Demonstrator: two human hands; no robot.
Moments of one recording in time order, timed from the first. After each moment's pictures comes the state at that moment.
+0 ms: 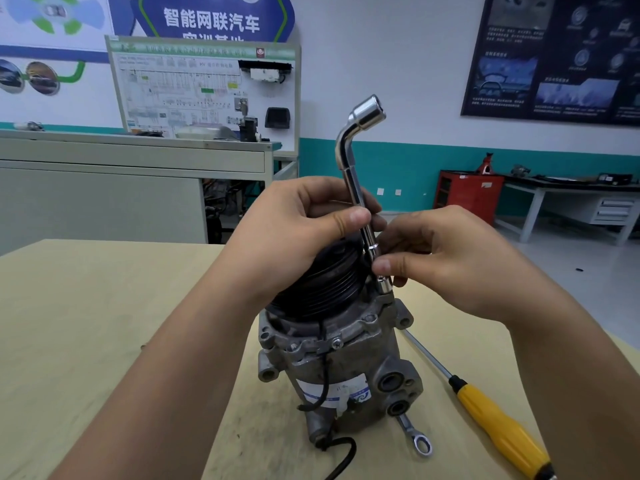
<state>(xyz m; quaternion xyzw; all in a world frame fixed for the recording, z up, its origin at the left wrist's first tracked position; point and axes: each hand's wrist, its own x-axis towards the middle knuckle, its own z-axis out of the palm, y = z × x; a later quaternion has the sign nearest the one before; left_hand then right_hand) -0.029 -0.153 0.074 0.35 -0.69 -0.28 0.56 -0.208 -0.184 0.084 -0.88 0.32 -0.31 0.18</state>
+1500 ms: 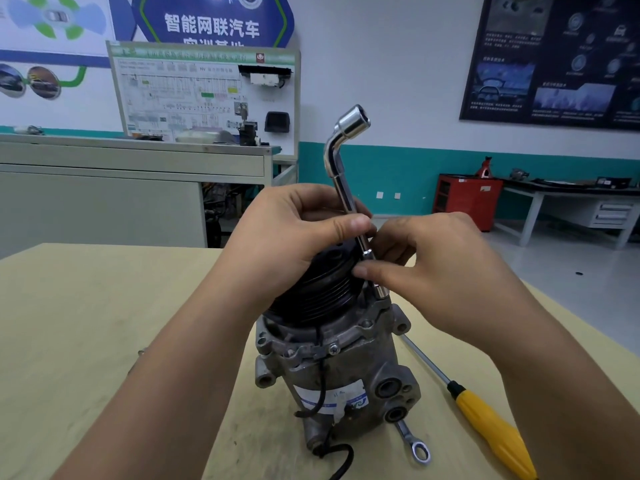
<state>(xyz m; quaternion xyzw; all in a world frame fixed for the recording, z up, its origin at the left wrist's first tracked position) -0.030 -0.155 0.074 0.39 -0.66 -0.26 0.58 -0.195 -0.167 0.081 -0.87 0.36 -0.34 0.02</state>
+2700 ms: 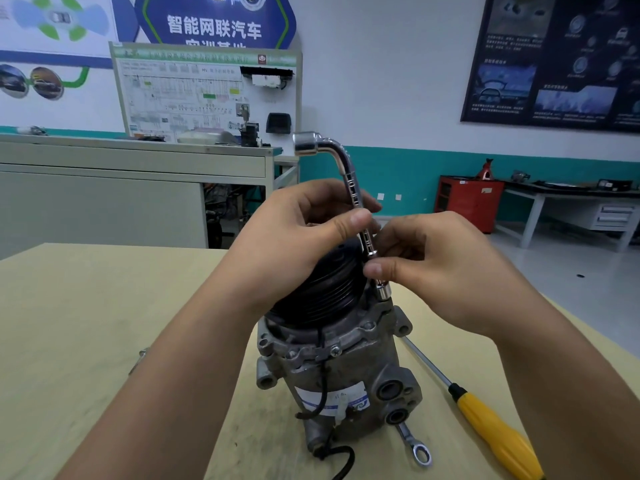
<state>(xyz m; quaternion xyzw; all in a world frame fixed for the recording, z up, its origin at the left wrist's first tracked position) -0.029 -0.154 0.074 0.36 -0.70 -0.24 0.56 -0.200 -0.179 0.080 -0.85 0.34 -0.35 0.16</state>
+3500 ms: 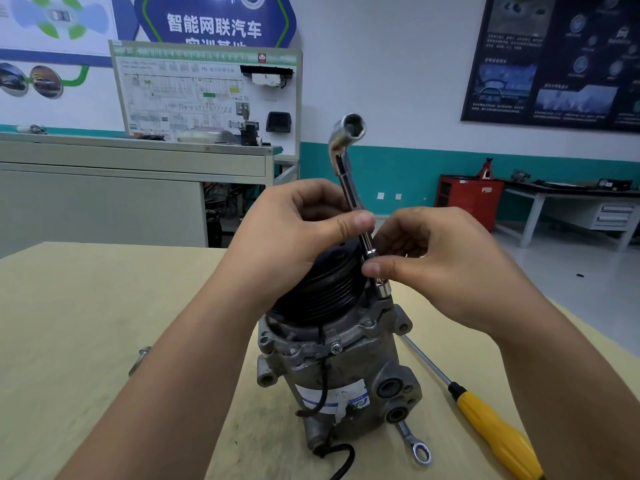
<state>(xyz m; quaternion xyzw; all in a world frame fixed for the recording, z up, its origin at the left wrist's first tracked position) -0.032 -0.155 0.073 0.39 -0.67 -0.22 0.59 -0.200 -0.180 0.081 -0.84 0.35 -0.38 0.15</state>
